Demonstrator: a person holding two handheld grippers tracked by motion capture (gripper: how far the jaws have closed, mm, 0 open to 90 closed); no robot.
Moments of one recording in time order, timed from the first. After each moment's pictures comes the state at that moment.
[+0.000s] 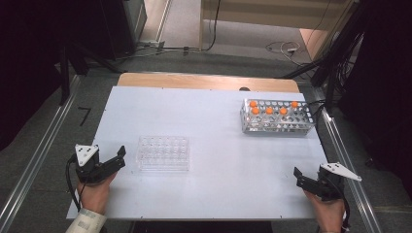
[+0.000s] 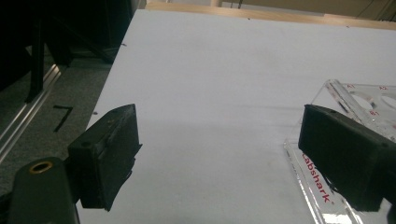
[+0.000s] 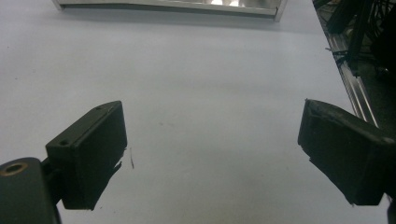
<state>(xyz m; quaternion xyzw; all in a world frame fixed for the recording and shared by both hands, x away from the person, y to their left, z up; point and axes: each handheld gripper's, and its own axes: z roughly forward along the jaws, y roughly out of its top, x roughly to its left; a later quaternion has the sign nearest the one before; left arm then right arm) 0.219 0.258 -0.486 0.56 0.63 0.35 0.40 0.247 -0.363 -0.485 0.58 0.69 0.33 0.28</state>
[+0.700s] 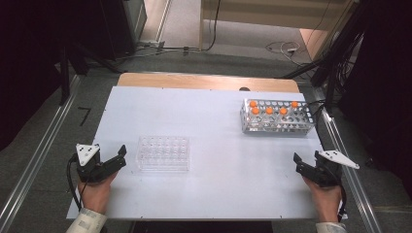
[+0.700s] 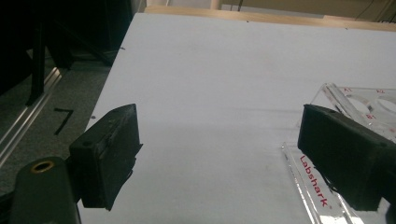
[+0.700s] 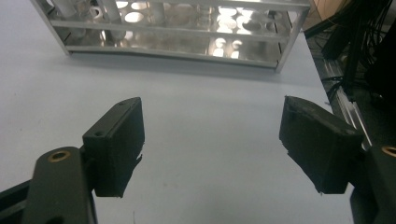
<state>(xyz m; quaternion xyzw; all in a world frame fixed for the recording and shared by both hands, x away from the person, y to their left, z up) 0.220 0.256 -0.485 0.56 0.63 0.35 0.40 0.275 -0.353 -0.466 0.56 0.68 0.35 0.31</state>
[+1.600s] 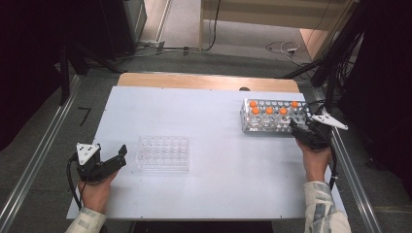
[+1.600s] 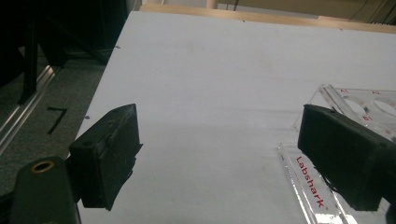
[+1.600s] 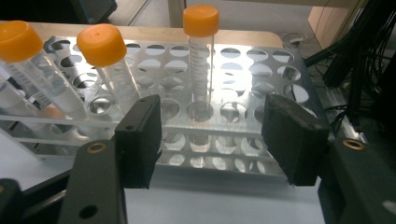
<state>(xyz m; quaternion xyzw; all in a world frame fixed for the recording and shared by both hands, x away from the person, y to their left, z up) 0.222 0.257 -0.486 0.56 0.63 0.34 0.41 0.370 -0.338 -0.440 0.56 0.66 0.38 0.33</state>
